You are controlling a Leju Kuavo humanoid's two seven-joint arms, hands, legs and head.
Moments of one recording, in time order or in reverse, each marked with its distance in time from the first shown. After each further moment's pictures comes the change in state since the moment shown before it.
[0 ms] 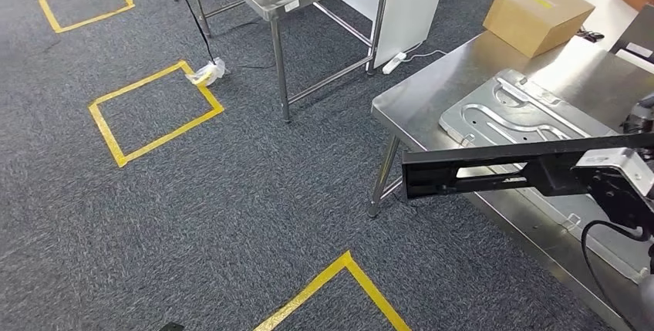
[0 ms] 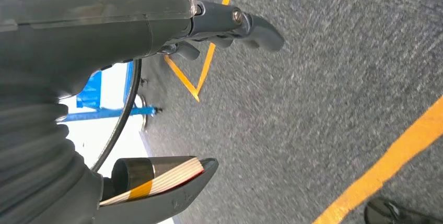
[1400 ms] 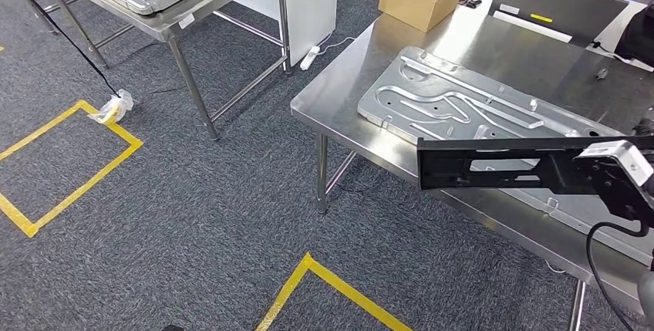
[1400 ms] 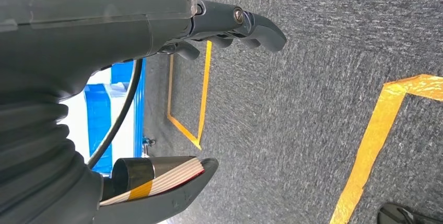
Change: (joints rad) left arm -0.005 -0.008 0.024 0.000 -0.019 -0.005 0.018; right arm 0.010 0.001 -0.023 0.051 0.085 -0.018 0.040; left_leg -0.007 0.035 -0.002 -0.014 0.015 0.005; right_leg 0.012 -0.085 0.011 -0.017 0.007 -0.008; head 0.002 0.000
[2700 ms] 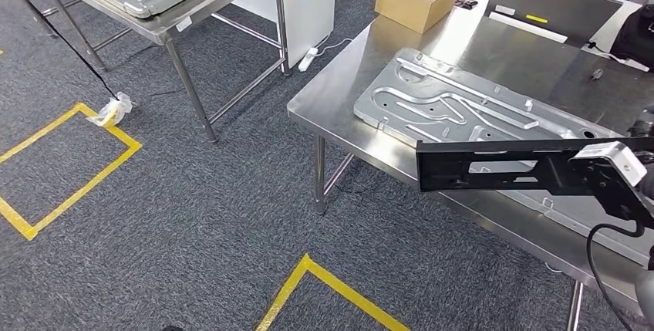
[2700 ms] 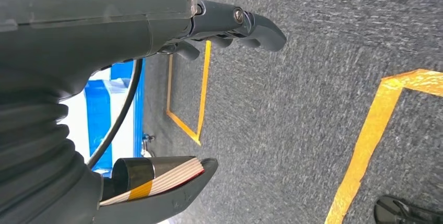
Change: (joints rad) left arm 0.000 -0.002 0.020 0.000 0.001 -0.012 -0.007; right arm 0.000 -0.002 0.012 0.024 0.000 -0.004 0.000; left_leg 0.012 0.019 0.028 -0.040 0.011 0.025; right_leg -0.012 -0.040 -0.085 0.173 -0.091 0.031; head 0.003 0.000
